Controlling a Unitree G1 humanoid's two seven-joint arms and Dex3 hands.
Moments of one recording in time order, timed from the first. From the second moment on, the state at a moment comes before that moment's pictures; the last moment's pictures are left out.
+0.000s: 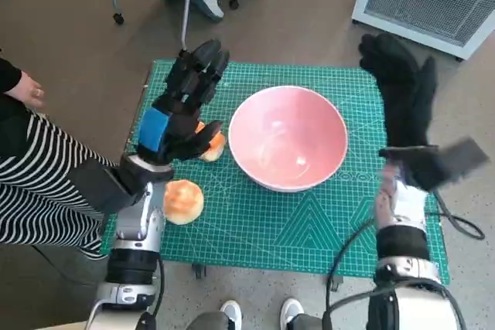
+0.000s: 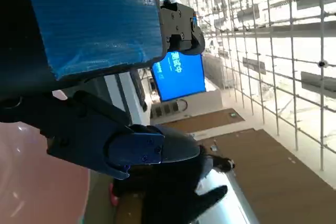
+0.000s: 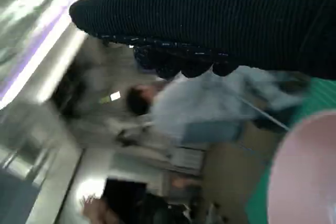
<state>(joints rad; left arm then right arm) -0.53 0.12 0.09 0.35 -0.27 -0.40 -0.46 -0.71 -0.15 -0.25 0.77 0.20 -0.74 0.39</state>
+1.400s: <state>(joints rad) -0.70 0.32 0.08 0.43 -0.16 -0.46 -0.61 -0.57 -0.16 -0.14 0.38 0.22 -0.57 0.40</state>
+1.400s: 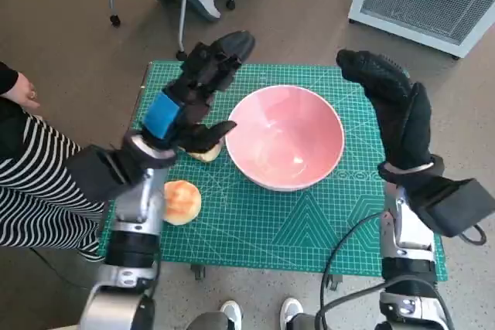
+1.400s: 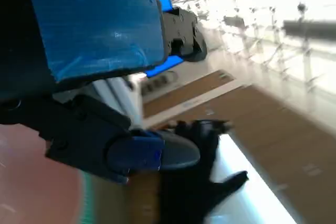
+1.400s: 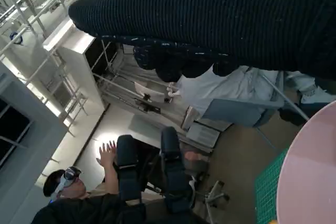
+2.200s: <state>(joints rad) -0.87 0.70 -0.11 0.50 0.24 -0.19 -0.69 -0.54 -0.16 -0.14 0.35 0.23 -0.55 0.39</state>
